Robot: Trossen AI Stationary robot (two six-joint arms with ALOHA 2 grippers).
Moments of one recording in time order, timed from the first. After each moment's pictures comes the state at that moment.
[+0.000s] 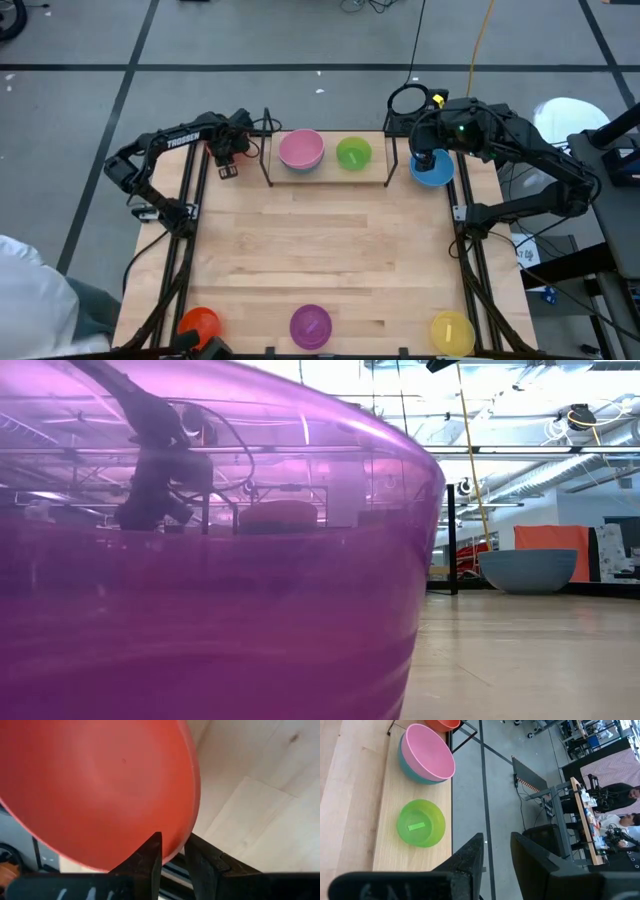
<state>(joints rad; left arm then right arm) 0.91 1.55 0.99 -0.99 -0.31 0.55 -0.28 1.13 1.54 -0.98 0.39 -0.71</state>
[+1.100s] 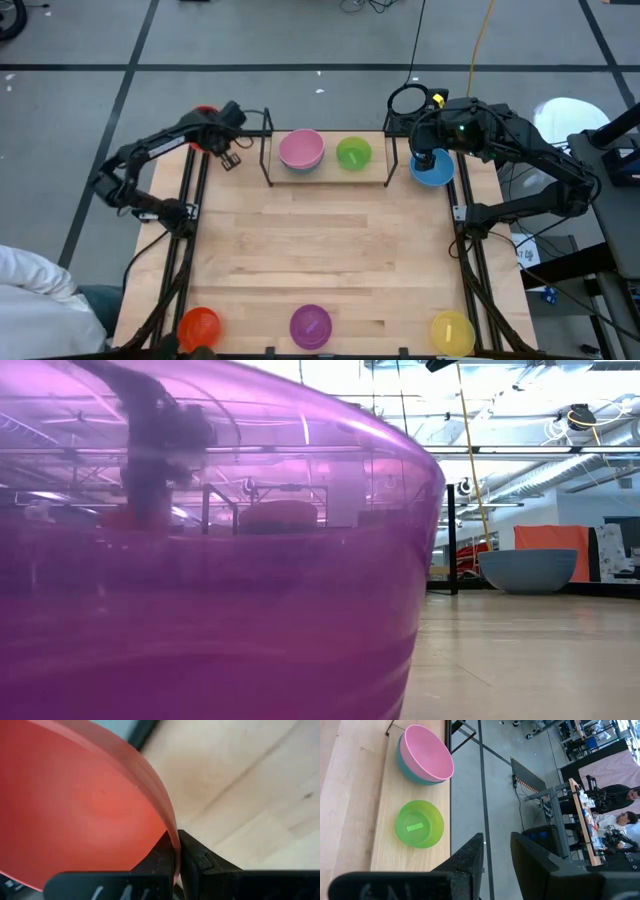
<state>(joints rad) 0.90 1.38 1.03 -1.01 -0.39 0.24 -0.28 1.13 1.54 -0.97 0.39 -0.72</state>
